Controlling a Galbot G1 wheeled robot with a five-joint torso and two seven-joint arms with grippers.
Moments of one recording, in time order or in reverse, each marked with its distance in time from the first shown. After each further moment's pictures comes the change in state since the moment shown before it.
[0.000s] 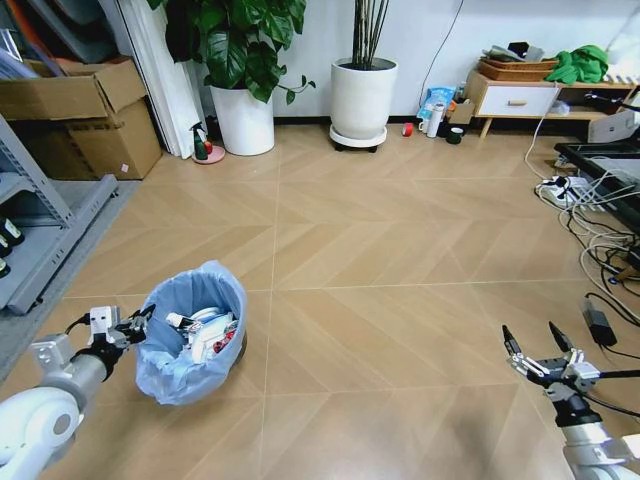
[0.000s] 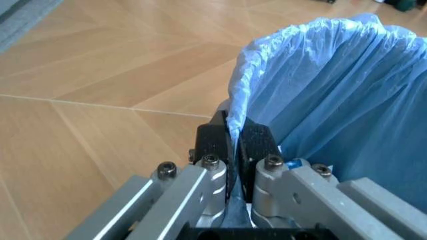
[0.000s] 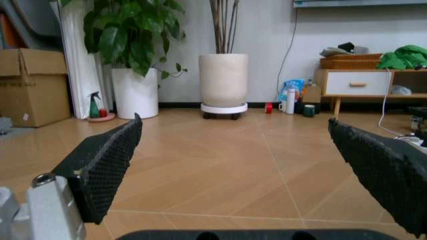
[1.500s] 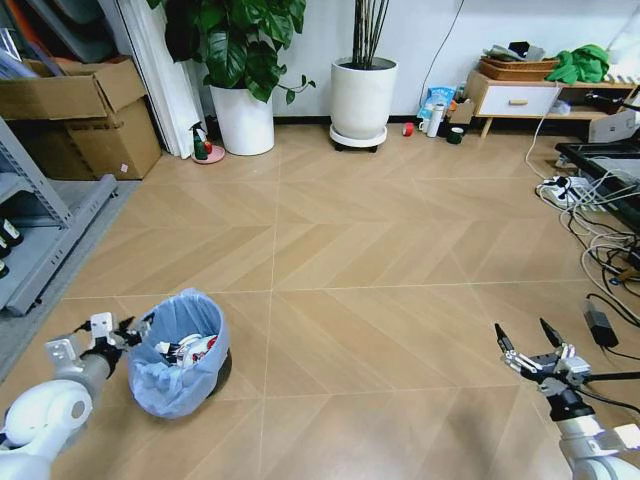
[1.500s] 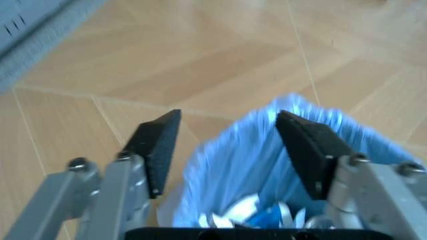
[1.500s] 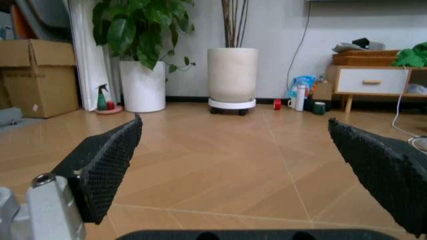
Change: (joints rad) left arm -0.108 0.023 0.077 0.126 0.018 -0.045 -0.085; right arm 0.016 -0.040 -0.032 0.003 -0.014 -0.017 0.016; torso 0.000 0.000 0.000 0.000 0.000
